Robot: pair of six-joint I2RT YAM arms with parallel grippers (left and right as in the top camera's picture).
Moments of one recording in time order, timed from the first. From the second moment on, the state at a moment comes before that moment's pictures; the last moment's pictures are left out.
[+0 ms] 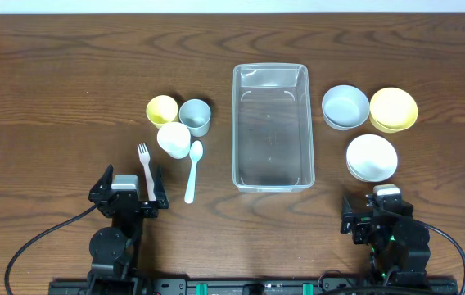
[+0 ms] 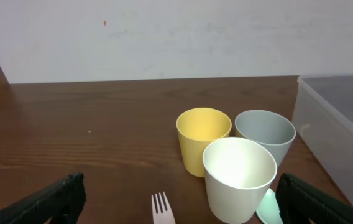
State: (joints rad) left arm -0.12 0.01 0.04 -0.14 -0.11 0.01; right arm 0.02 0.01 0.17 -0.71 -0.03 -0.07
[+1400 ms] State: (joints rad) left arm -0.12 0.01 0.04 -0.14 -0.11 0.01; right arm 0.02 0.01 0.16 -0.41 -0.30 0.33
